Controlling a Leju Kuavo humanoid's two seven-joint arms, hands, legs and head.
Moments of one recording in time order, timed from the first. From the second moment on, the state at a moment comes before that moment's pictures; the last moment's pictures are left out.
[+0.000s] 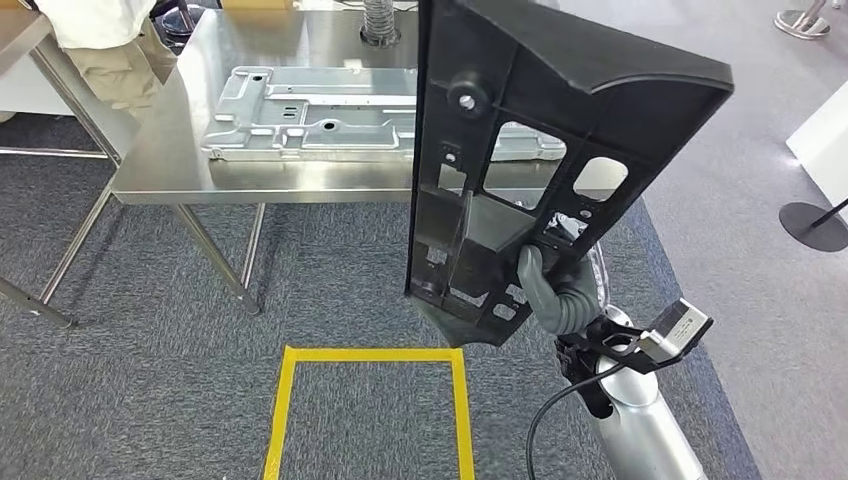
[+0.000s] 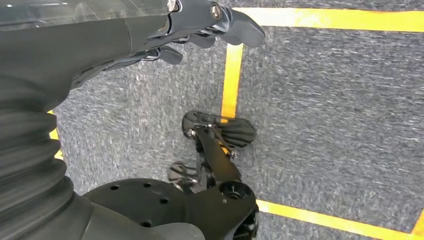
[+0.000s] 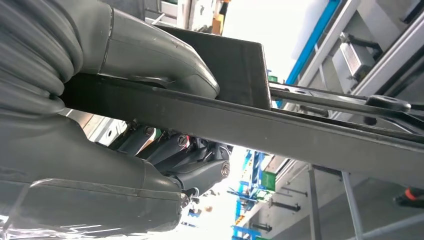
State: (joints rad) left arm -0.02 -0.06 0.85 -0.21 -0.50 -0.01 -0.34; right arm -0.31 -0.15 0.34 -1.72 -0.12 0.07 -0.54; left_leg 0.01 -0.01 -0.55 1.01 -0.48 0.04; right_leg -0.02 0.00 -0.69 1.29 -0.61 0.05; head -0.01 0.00
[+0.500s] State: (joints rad) left arm -0.02 -0.06 0.86 -0.21 -0.51 0.00 -0.34; right arm -0.29 -0.14 0.34 -1.73 -0.12 0.06 -0.56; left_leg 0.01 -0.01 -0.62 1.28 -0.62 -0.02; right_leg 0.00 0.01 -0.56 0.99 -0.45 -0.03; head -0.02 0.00
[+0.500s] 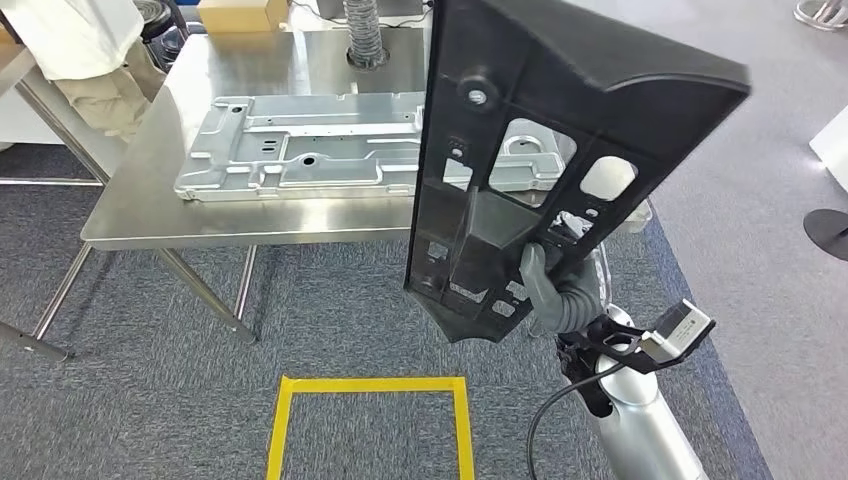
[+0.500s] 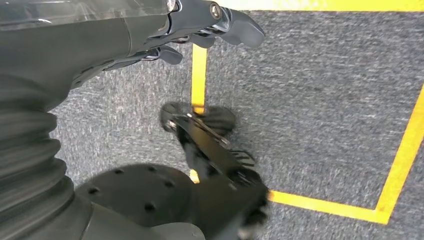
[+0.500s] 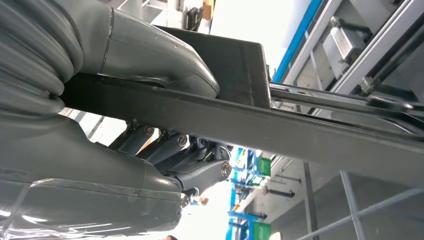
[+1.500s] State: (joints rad) left arm -0.03 -0.05 0.90 -0.21 -0.53 0.00 -0.35; right arm -0.33 -0.14 0.32 -1.74 -0.14 0.08 -0.56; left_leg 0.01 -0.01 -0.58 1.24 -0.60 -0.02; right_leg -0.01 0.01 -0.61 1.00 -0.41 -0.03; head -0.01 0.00
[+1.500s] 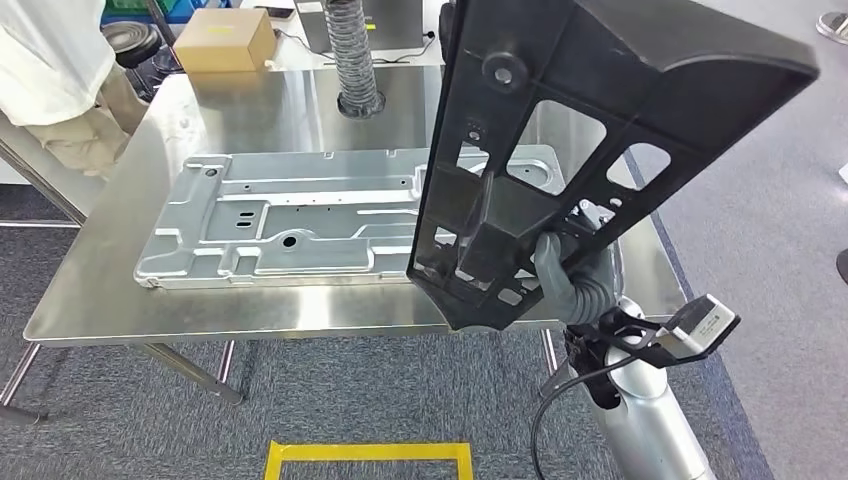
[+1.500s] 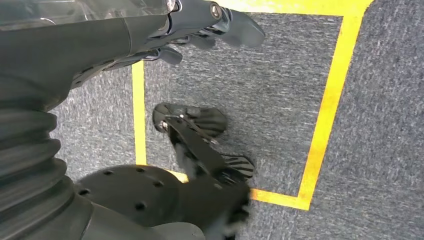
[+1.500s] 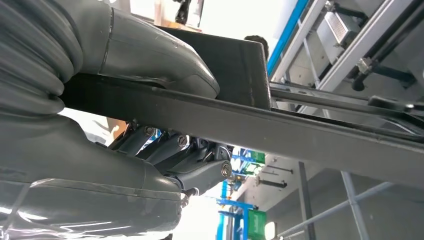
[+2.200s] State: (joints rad) left arm -0.04 -0.05 0.93 -0.21 -0.57 -0.01 -0.37; right arm -0.75 -0.17 0.28 -1.53 1.06 -0.46 -0.18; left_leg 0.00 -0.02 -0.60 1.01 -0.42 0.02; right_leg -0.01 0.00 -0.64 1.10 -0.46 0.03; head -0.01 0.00
